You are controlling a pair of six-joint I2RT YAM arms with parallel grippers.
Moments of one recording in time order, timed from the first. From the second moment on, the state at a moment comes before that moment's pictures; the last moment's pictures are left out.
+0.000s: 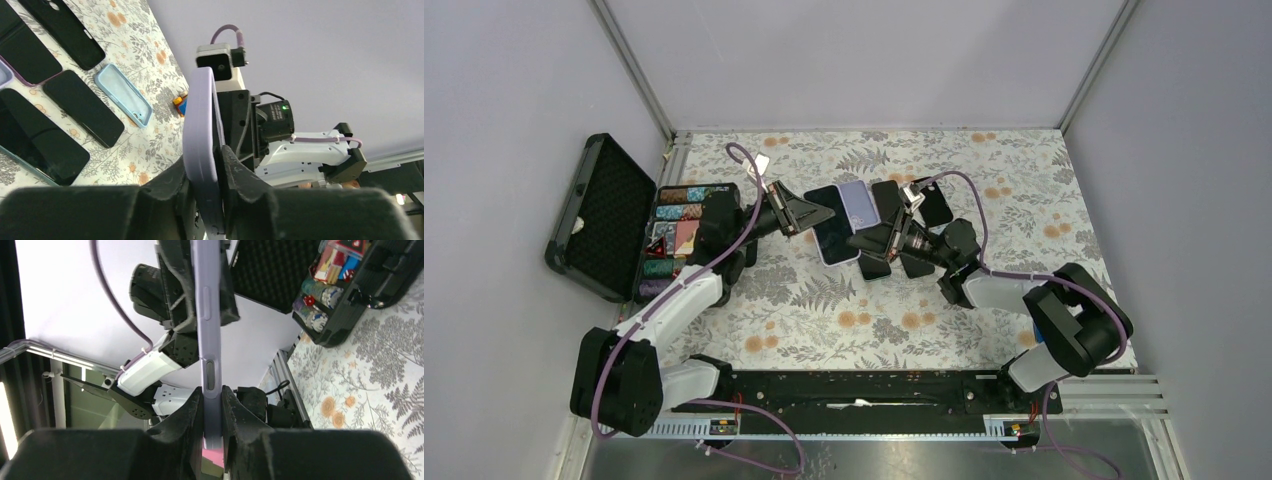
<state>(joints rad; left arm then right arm) -0.30 1.18 0.68 0.54 0.77 -1.08 0.62 1.52 0.58 1.20 -0.63 1.46</state>
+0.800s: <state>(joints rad) -0.30 1.09 0.58 0.64 0.70 -1.15 0.59 1.55 0.55 1.31 -0.63 1.42</state>
